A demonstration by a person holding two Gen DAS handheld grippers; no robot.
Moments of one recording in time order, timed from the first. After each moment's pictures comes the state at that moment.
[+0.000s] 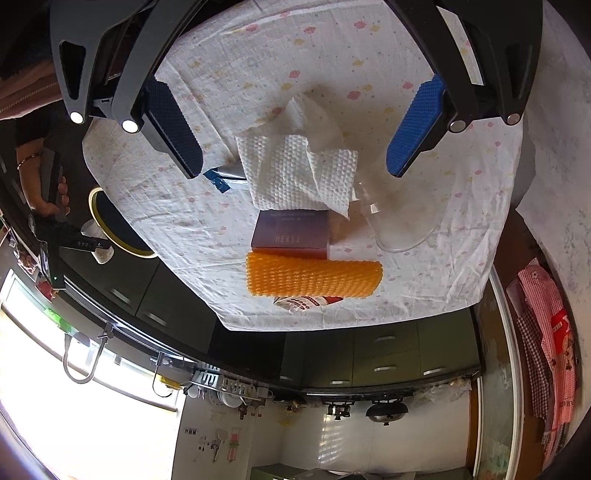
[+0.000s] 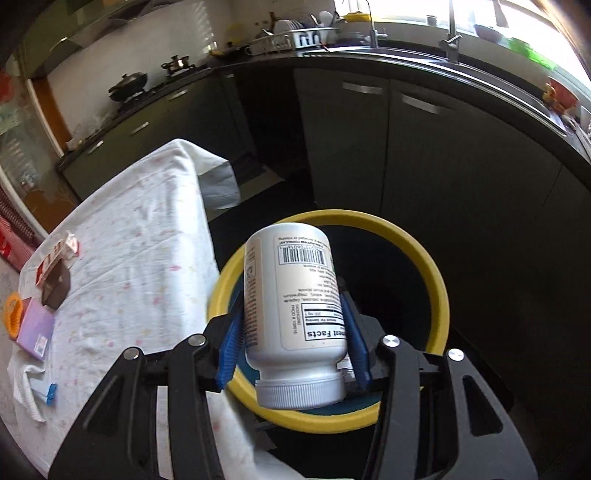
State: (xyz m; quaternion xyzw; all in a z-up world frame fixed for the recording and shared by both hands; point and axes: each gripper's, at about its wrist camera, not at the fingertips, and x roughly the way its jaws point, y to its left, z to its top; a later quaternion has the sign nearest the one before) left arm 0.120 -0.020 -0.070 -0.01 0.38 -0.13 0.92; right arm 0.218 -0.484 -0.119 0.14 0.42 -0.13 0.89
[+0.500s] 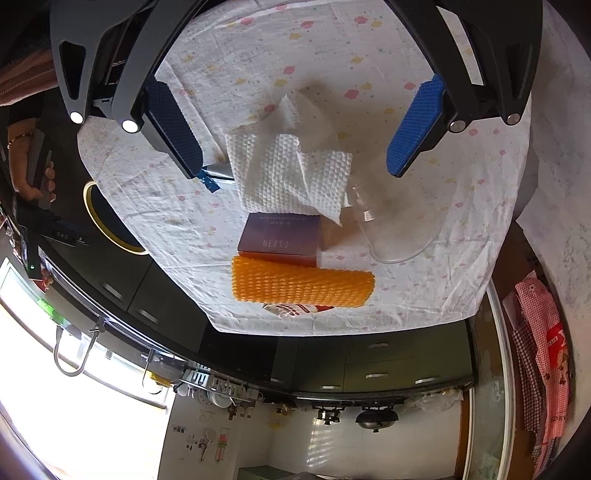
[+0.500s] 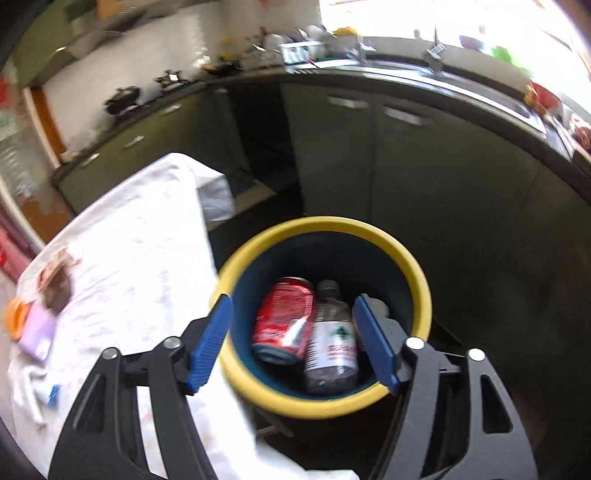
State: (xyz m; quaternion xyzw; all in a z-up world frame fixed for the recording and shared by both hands) left arm 0.128 -0.011 -0.086 -0.03 0.38 -0.11 0.92; right arm 0.184 -0.466 -0.102 0.12 0.38 -0.13 0.91
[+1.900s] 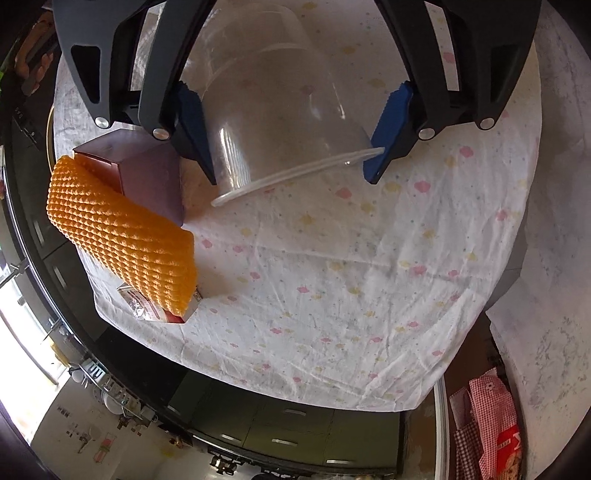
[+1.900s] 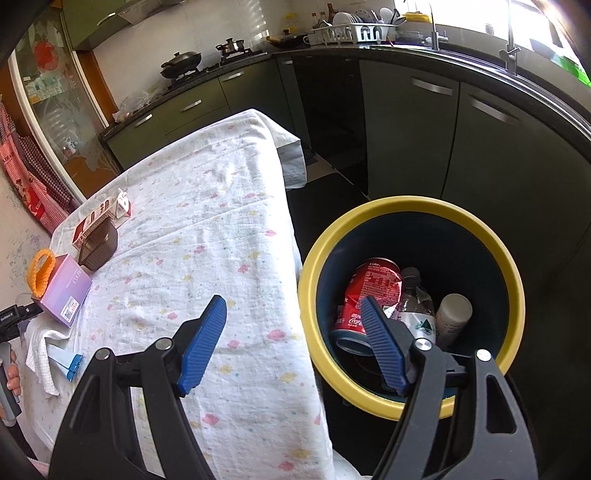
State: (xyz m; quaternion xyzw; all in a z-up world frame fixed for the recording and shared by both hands) left arm 0.263 0.070 -0.151 -0.13 0.50 0.01 0.85; right arm 0.222 -0.414 -0.130 0.11 0.42 -0.02 0.90
